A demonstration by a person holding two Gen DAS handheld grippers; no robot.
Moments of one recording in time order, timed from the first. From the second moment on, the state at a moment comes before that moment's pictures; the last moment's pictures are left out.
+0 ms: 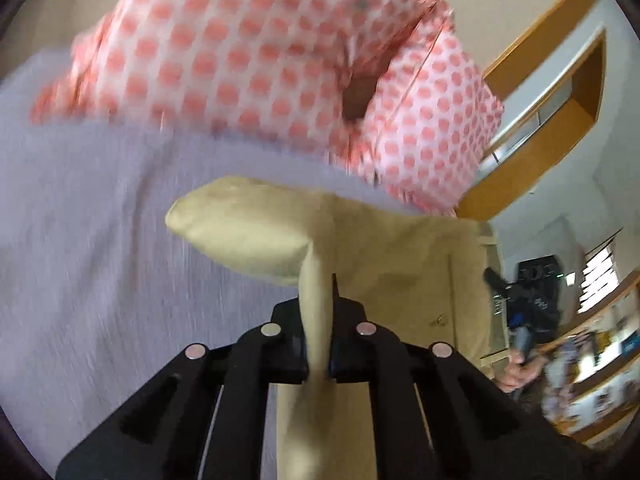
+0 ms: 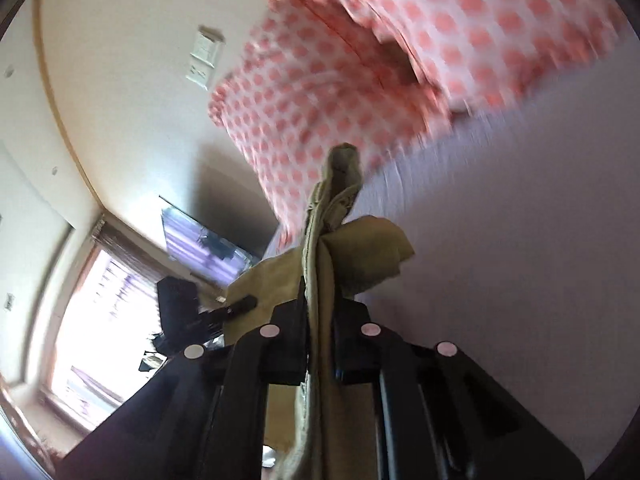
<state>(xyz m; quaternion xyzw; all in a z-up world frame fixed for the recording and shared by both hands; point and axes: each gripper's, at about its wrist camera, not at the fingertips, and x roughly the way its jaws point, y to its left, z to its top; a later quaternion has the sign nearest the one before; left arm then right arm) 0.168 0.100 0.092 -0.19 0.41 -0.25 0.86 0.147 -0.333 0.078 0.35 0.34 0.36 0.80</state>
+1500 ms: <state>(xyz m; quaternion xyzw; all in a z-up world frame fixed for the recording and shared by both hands) 0.031 0.008 0.031 0.02 0.43 -0.02 0.90 0.039 -0.208 0.031 -0.01 0.42 0.06 0.91</state>
